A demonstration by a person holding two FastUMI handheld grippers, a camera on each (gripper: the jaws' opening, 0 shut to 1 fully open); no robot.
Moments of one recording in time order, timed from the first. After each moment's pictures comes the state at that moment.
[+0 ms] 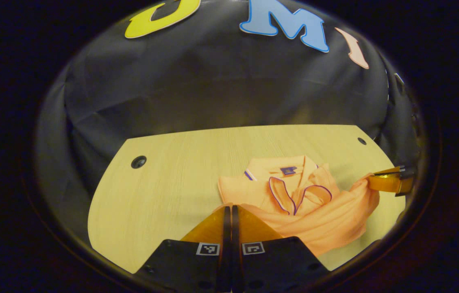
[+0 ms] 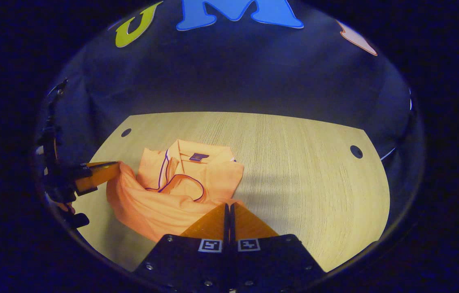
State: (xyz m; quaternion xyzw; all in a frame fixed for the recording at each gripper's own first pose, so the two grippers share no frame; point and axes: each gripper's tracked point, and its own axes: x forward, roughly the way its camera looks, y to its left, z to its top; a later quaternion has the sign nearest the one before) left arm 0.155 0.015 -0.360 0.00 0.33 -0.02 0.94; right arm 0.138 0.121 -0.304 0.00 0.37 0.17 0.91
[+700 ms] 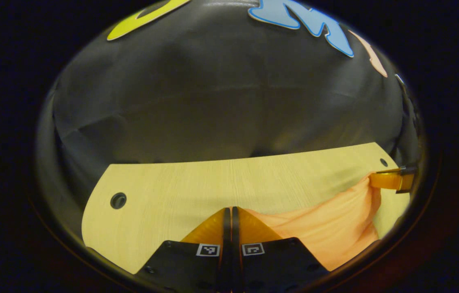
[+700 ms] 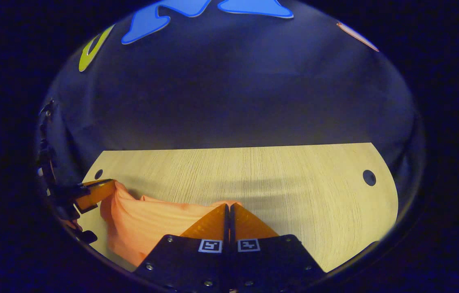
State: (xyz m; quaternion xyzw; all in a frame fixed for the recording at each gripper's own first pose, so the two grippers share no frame) left arm 0.306 0.015 -0.379 0.02 0.30 -0.01 0.95; right arm 0.285 0.125 -0.310 0.05 0.33 0.12 0.93
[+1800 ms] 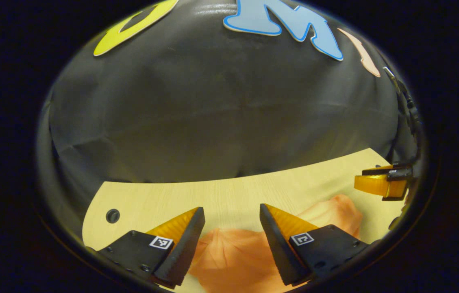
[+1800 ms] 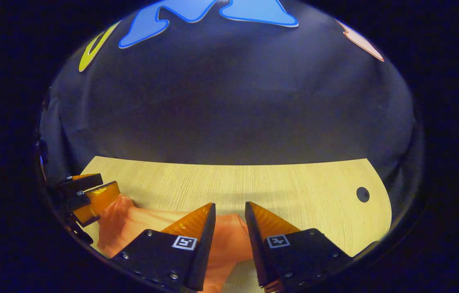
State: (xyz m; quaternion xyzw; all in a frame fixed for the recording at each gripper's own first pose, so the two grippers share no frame) left arm 0.317 -0.024 -0.336 0.02 0.25 -0.03 0.97; right arm 0.286 0.121 -0.275 0.02 0.29 0.11 0.95
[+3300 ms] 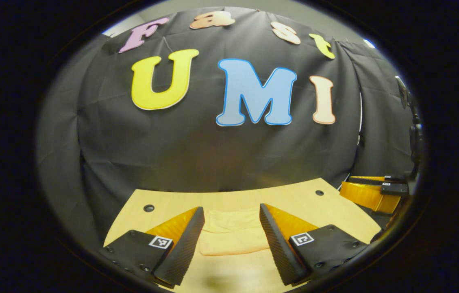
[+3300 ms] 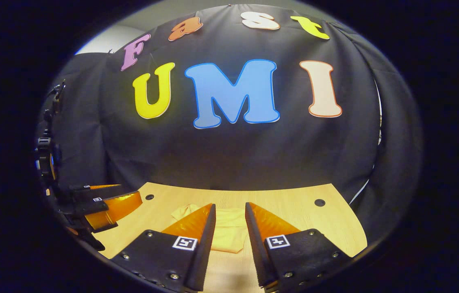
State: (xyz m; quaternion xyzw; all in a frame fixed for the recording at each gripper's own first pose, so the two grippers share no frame) left arm 0.079 -0.056 -0.143 -0.02 0.15 -0.04 0.99; right arm 0.014 0.081 -0.075 0.05 0.13 0.14 0.98
